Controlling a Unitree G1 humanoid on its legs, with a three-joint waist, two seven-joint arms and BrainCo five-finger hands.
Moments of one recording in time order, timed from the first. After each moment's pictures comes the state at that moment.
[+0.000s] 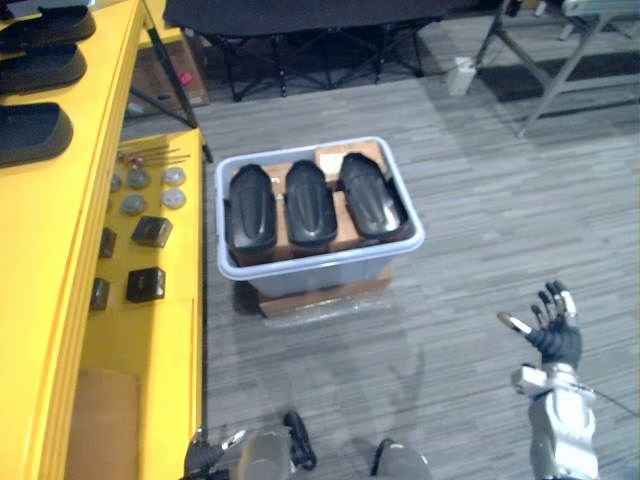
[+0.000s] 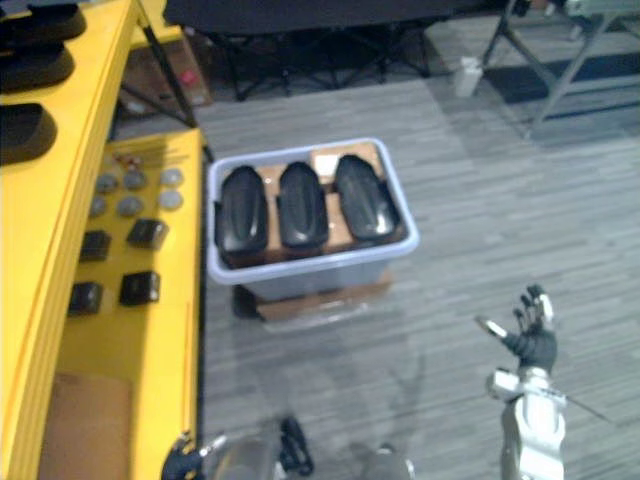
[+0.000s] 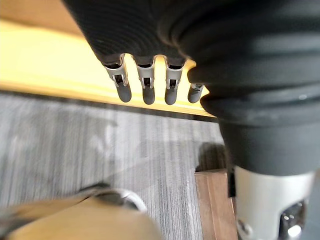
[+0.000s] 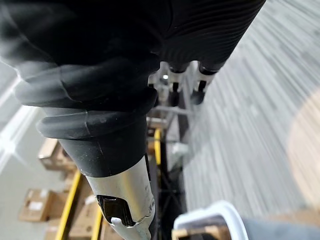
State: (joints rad) left arm 0.21 0.12 0.13 0.80 -0.02 -0.12 0.15; right arm 0.14 -0.22 -0.31 0.21 0.32 -0.29 -0.02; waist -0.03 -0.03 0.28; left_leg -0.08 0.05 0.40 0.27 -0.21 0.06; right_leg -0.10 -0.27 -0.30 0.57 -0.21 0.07
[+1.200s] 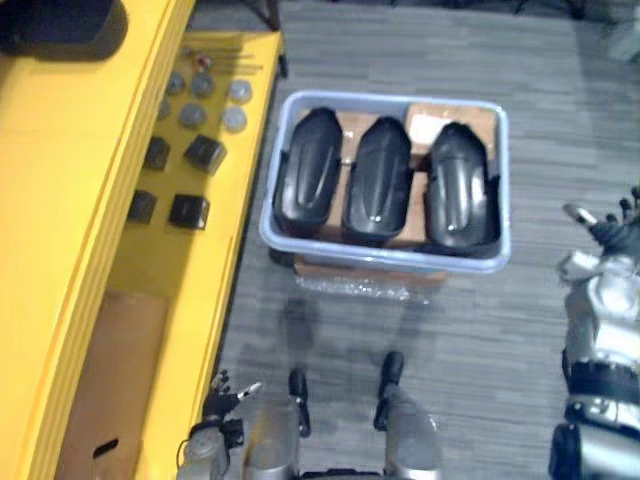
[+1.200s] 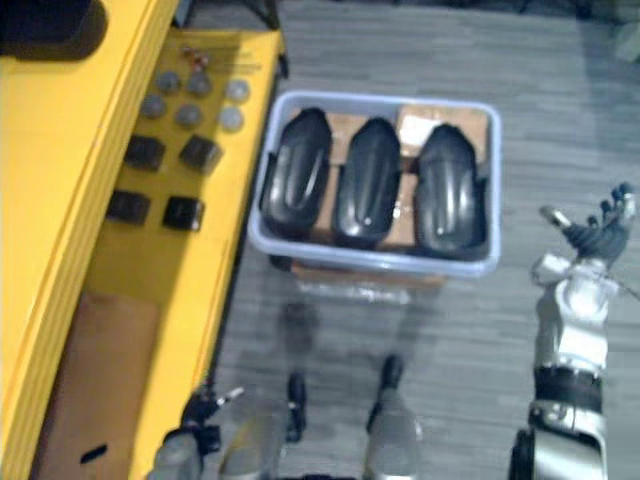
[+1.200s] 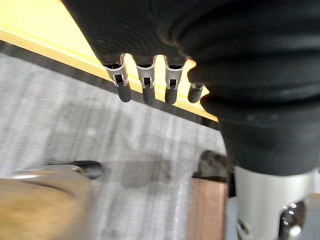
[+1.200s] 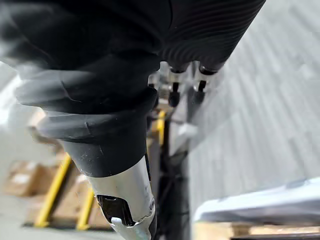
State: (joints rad) left arm 0.08 0.11 0.06 0.73 -0.20 -0.09 0.12; right arm -0.51 -0.57 -0.39 0.46 0.37 0.04 -0.37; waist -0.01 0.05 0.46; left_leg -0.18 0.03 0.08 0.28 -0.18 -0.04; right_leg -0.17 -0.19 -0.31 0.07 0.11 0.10
